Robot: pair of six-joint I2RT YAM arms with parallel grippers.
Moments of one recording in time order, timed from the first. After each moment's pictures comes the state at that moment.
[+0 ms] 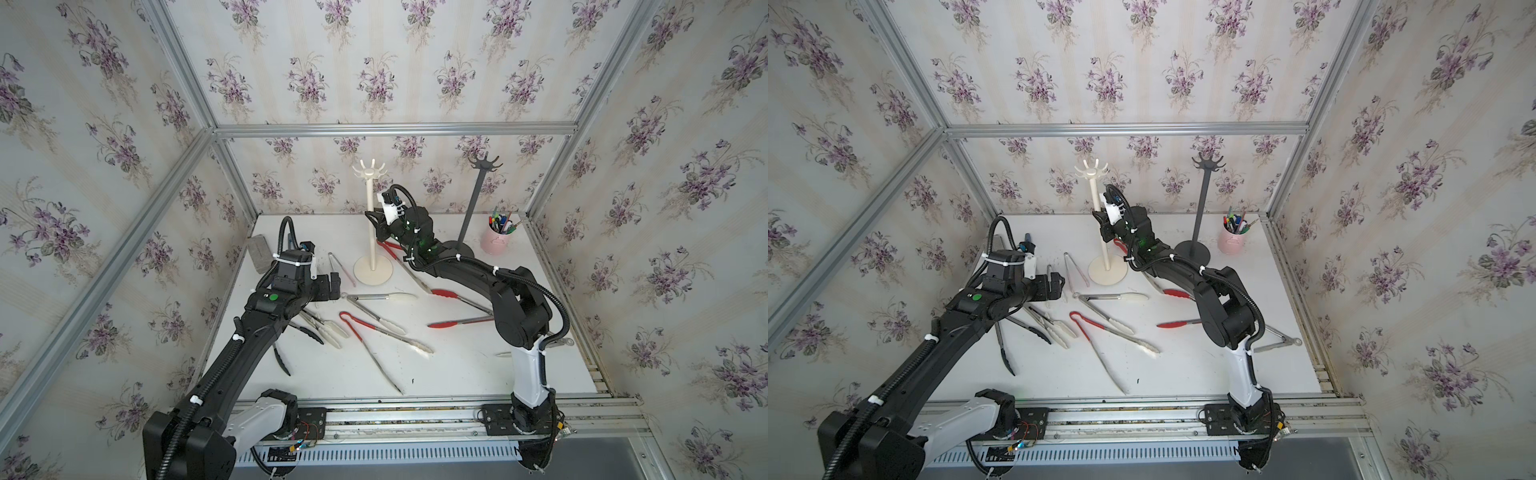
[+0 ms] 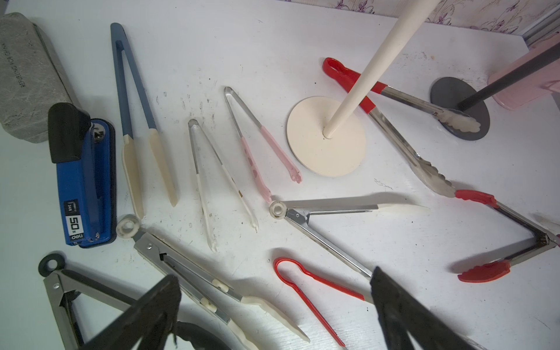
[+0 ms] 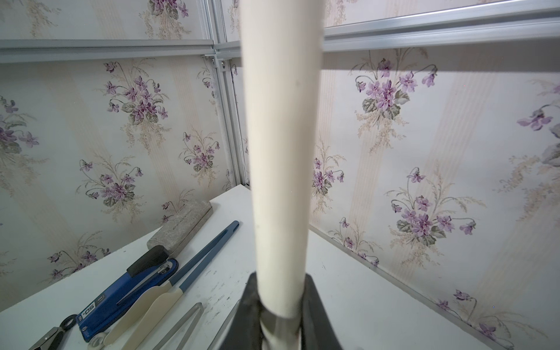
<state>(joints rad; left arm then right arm) -0.23 1.09 0.94 -0.63 -0.01 -0.25 0.67 2.06 1.58 0.46 -0.15 0.03</state>
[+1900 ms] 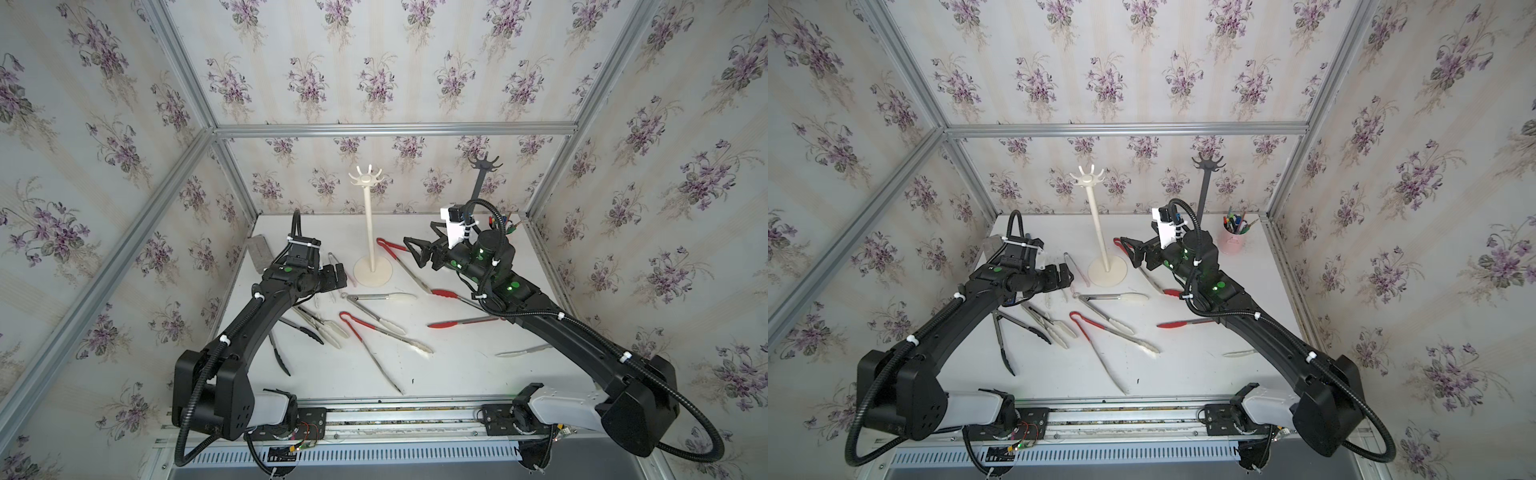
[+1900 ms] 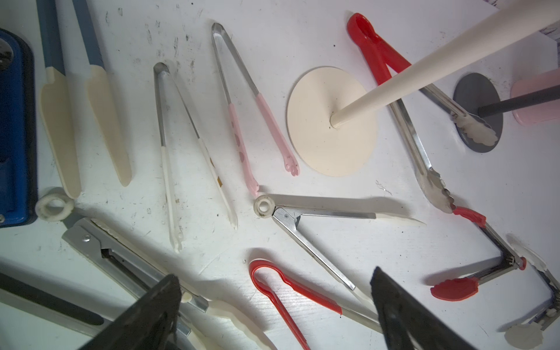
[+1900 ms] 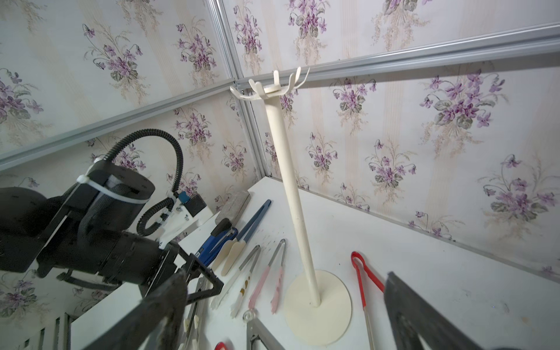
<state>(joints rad) -0.20 1.38 1.07 -0.68 0.09 -0.40 0.62 1.22 1.01 0.12 -0.19 0.20</state>
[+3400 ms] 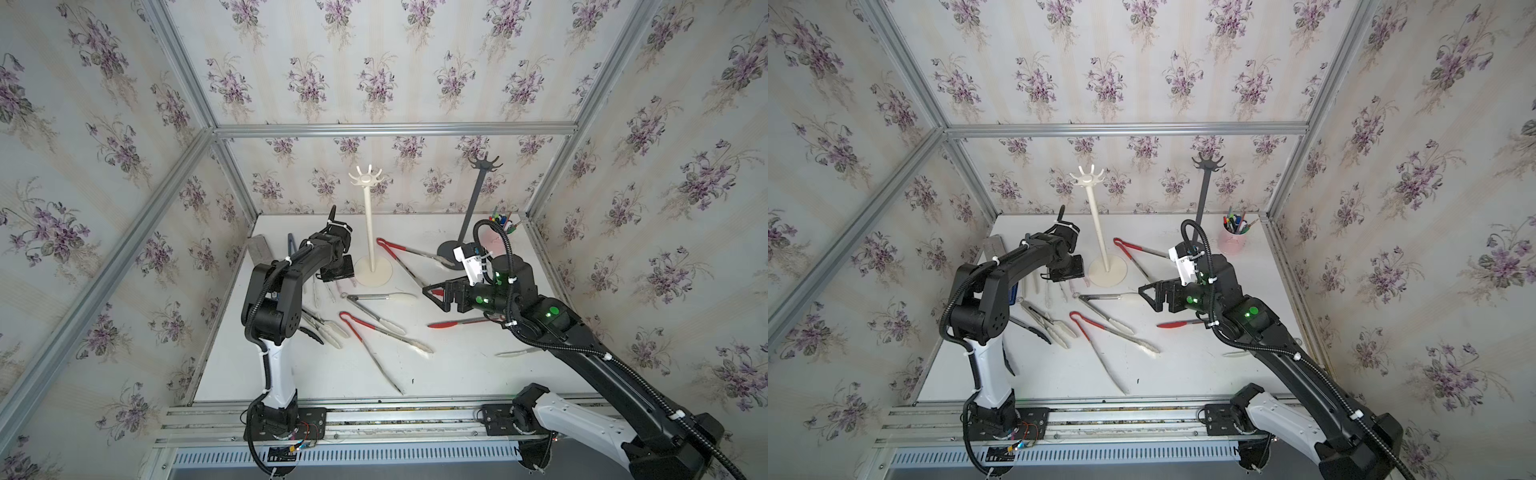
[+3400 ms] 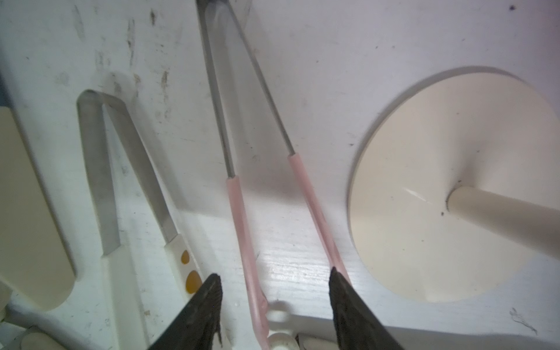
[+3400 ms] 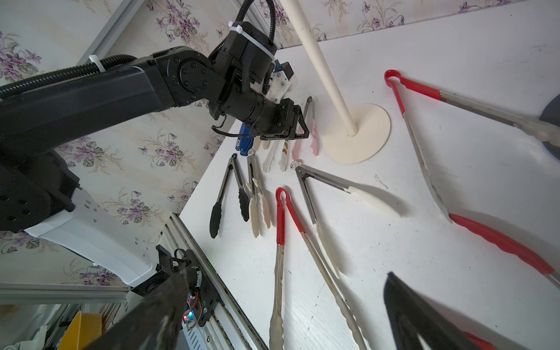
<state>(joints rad) -0.25 2.03 1.51 -0.80 -0.10 -0.45 0.59 0.98 0.94 -0.46 -0.38 0.48</state>
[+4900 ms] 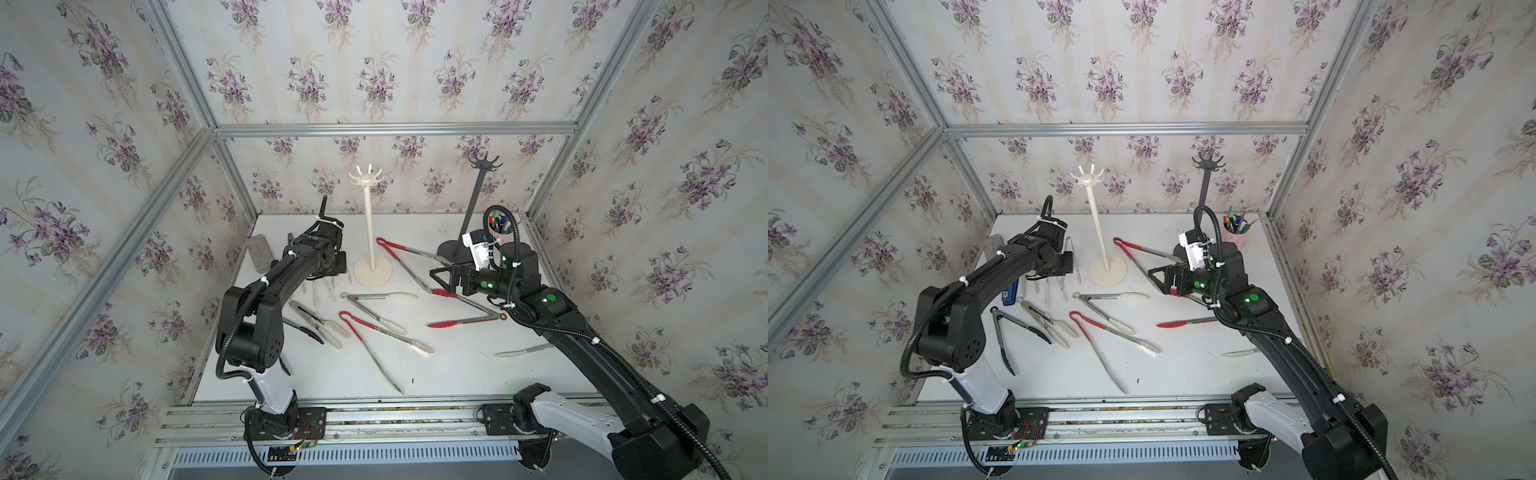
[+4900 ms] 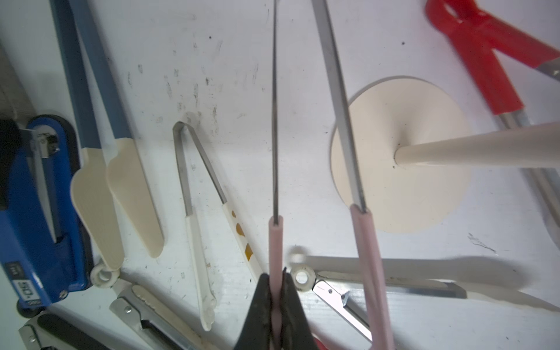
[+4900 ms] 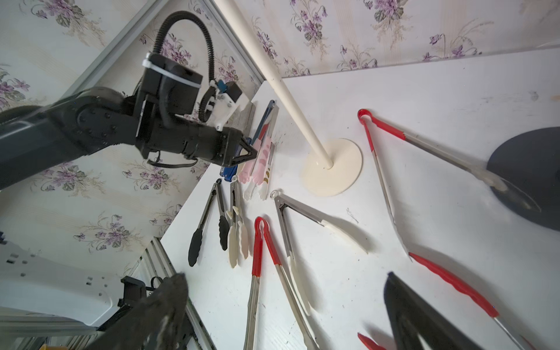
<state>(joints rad) -0.25 1.71 1.38 -0.78 -0.13 -0.29 0.41 1.07 0.96 -0.34 -0.49 0.37</state>
